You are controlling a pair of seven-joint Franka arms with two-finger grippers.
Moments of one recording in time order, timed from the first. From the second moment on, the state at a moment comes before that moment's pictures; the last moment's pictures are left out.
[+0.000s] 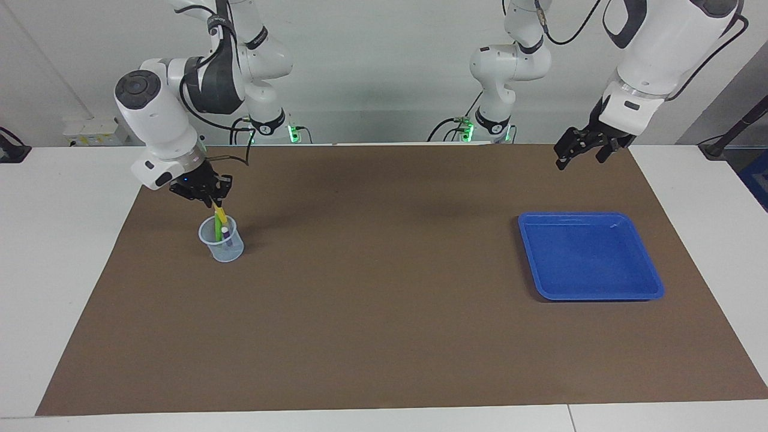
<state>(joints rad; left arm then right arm) -0.05 0.02 -0.05 -1.53 -0.02 1.50 -0.35 0.14 -0.06 -0.15 -2.02 -0.04 1.87 -0.06</state>
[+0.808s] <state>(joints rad) -0.08 -0.02 -0.10 -1.53 -0.05 1.62 -0.92 0.14 -0.14 -0.16 -1.90 -0.04 1.65 -0.10</state>
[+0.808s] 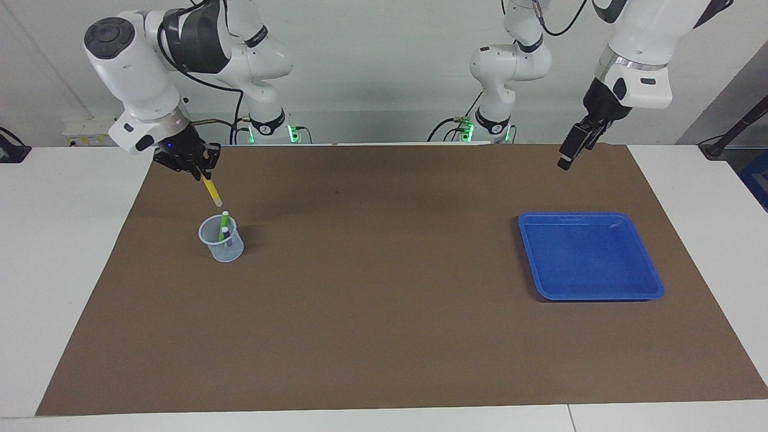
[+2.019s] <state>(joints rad) -0.11 -0.18 -0.09 -1.87 -0.21 1.72 -1.24 0.15 -0.18 -0.15 -1.85 0.46 1.57 -0.14</state>
